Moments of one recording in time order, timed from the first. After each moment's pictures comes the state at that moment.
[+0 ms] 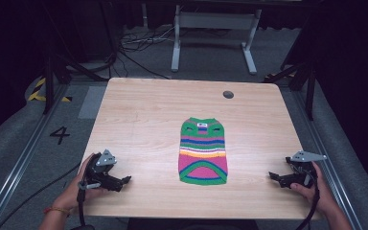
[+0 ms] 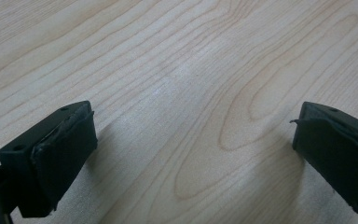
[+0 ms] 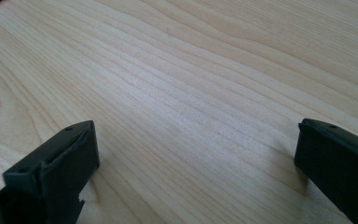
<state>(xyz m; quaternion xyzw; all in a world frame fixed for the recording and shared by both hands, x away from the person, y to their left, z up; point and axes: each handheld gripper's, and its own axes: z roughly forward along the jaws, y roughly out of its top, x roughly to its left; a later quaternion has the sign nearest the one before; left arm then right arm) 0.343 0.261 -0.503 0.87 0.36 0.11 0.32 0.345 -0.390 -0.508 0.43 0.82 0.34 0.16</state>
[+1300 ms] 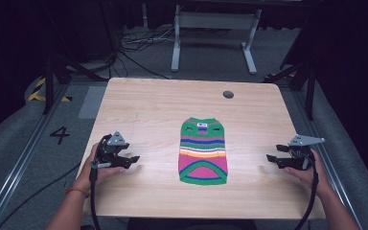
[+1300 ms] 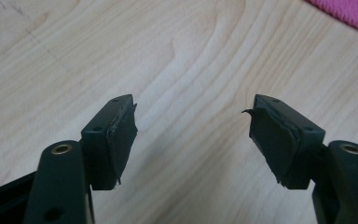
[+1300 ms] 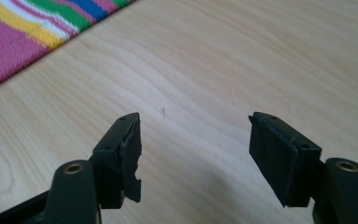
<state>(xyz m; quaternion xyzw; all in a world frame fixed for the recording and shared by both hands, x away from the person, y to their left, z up) 0.401 0.230 -0.476 0.88 0.33 0.10 0.33 0.386 -0.377 -0.473 0.40 0.83 0.36 0.16</state>
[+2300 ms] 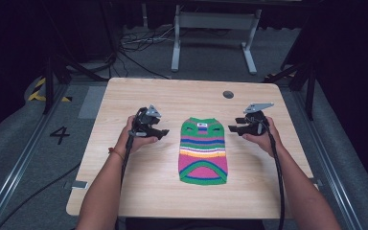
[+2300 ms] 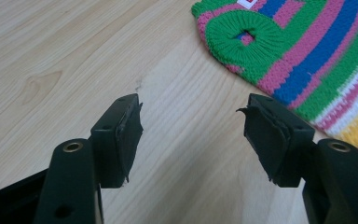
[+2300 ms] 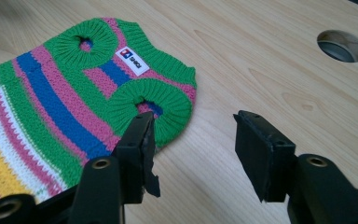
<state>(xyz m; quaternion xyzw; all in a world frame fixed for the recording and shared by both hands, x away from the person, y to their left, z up) 0.495 0.135 -0.468 0.89 0.30 0.11 0.33 0.494 -0.261 -0.460 0.35 0.85 0.37 0.14</state>
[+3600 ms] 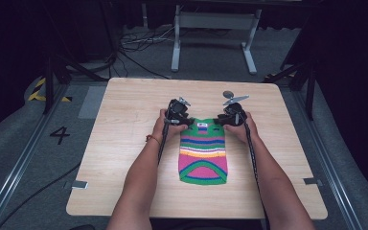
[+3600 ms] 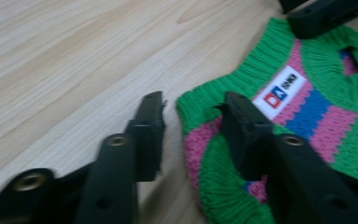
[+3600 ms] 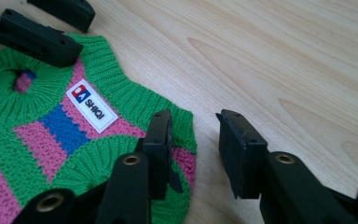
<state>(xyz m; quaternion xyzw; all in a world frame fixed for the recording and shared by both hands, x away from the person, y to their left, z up) 0.557 0.042 -0.502 0.87 0.34 0.07 0.35 0.554 -0.213 -0.500 0.39 0.85 0.35 0.10</state>
